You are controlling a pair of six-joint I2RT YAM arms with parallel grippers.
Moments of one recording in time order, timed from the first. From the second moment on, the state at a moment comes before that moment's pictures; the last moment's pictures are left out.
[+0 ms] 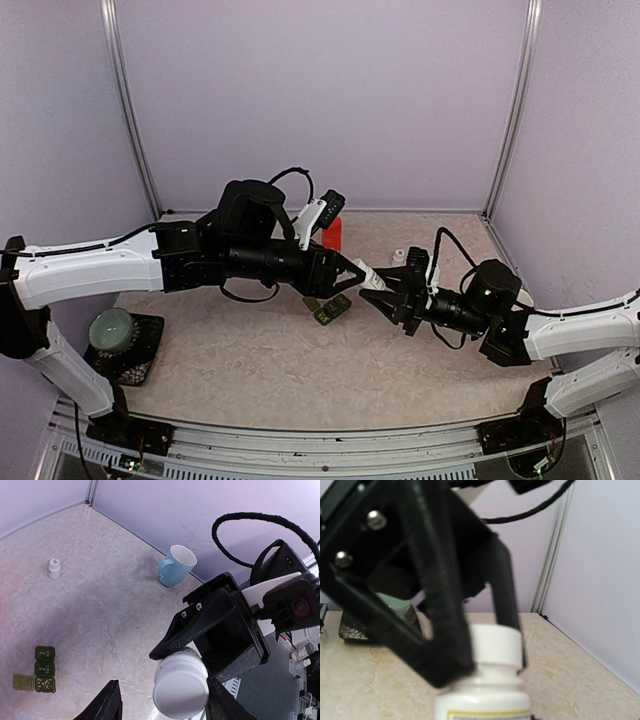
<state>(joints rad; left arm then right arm) -1.07 1.54 1.32 -0.21 0.17 -0.36 0.93 1.19 0.45 0.86 -0.29 -0.18</state>
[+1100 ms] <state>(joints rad) -1.03 1.46 1.30 -0.16 0.25 -0.39 0.93 1.19 0.45 0.88 -0.27 -0.18</state>
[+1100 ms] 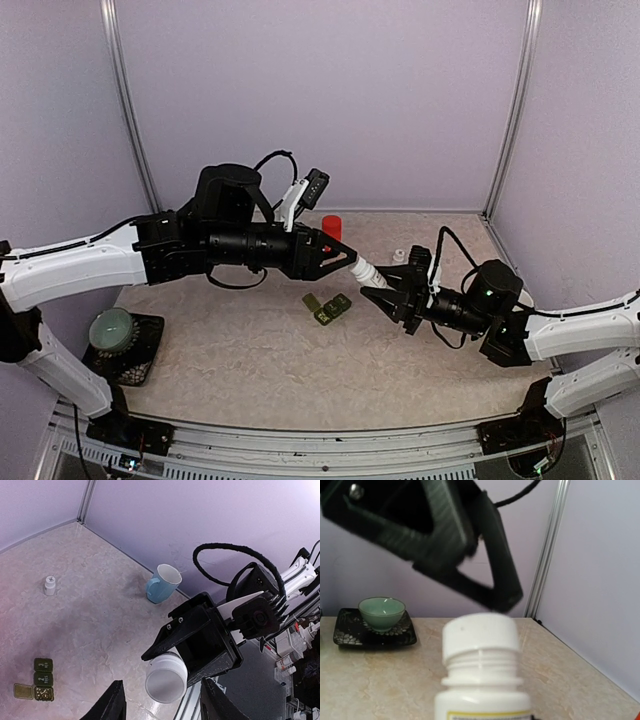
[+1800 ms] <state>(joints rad) -1.05 1.53 1.33 -0.17 0.27 -0.38 0.93 1.19 0.45 0.88 -0.27 -0.18</state>
